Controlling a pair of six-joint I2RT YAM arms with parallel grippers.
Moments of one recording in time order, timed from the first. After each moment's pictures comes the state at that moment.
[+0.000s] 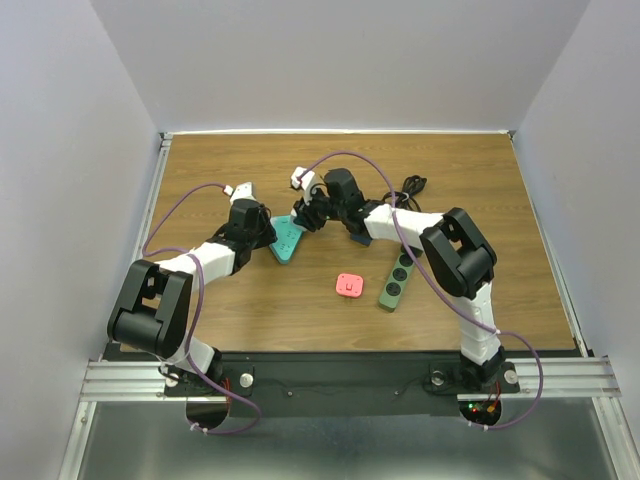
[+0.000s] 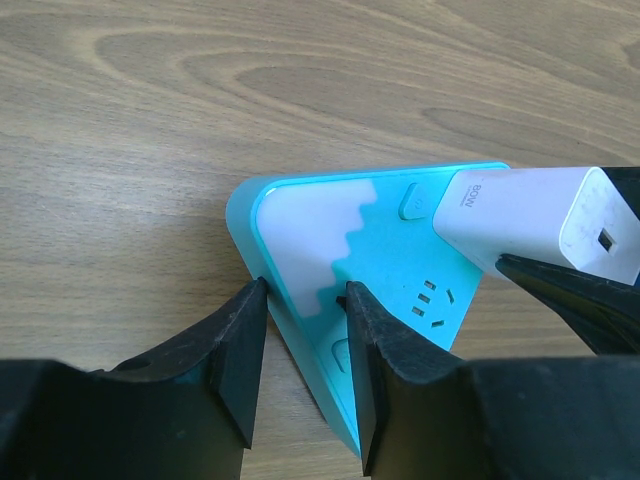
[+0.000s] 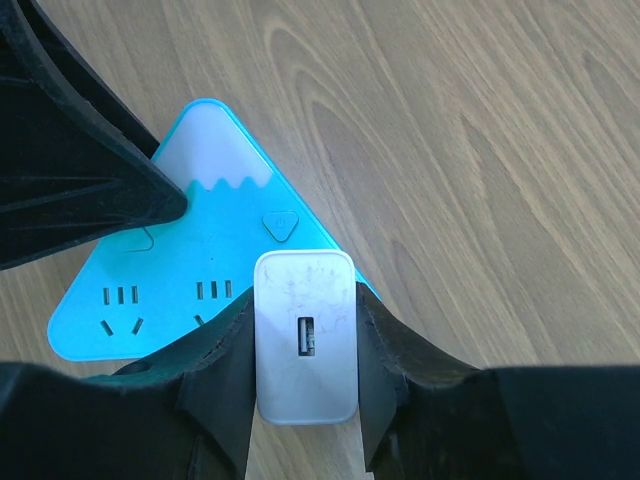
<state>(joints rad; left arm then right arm) -0.34 1.50 0.69 0.15 -0.13 -0.53 0.69 2.13 1.43 0.15 -0.39 -0.25</state>
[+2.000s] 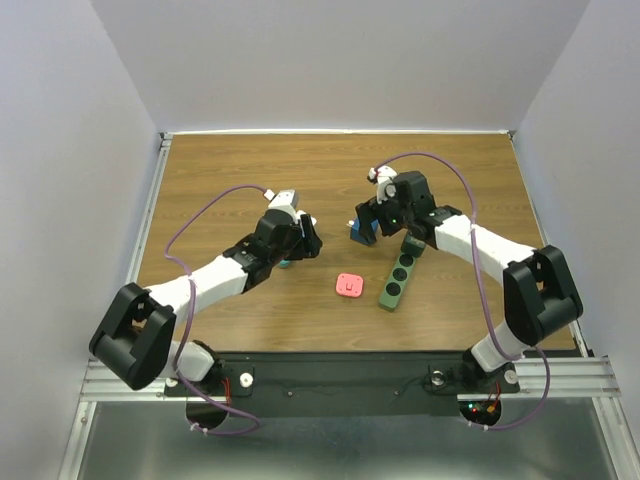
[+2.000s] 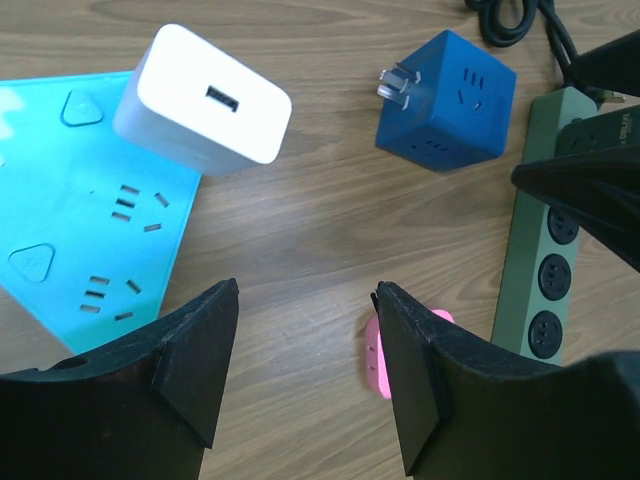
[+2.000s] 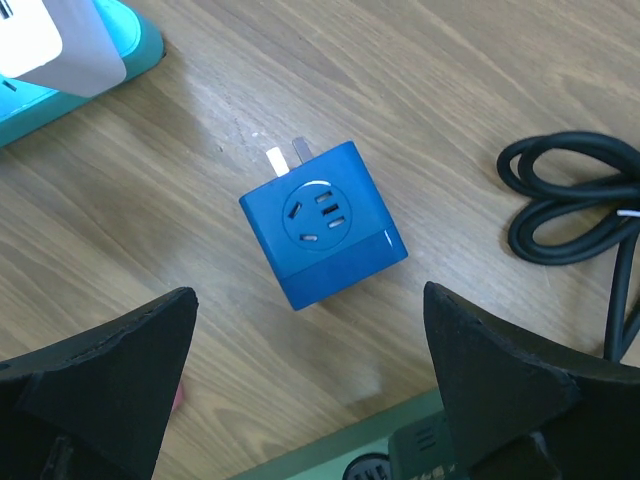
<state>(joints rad) -0.64 1.33 0.70 0.06 -0.08 -0.58 0.46 1.57 1.04 -0.16 -0.19 -0.05</state>
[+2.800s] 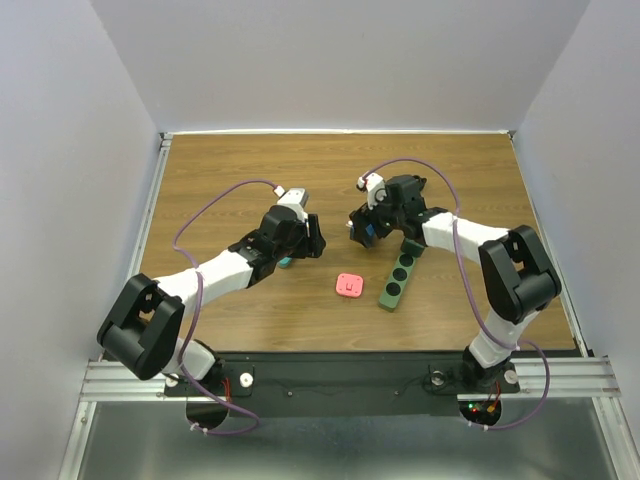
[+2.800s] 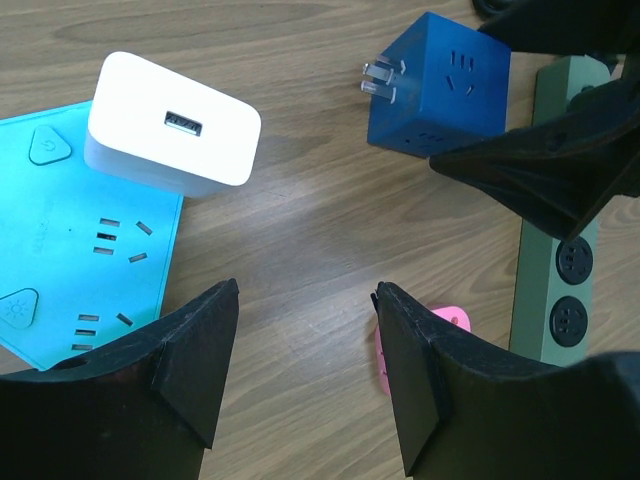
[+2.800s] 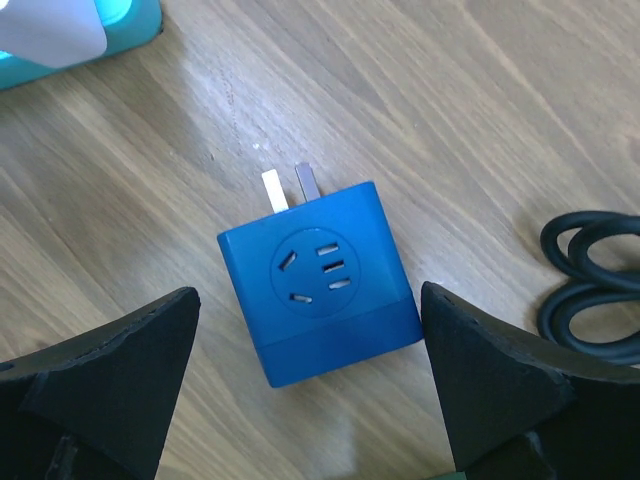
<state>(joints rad) -0.64 1.39 0.74 0.08 -0.03 -0.48 0.44 1.73 1.04 -0.01 -0.30 -0.19</state>
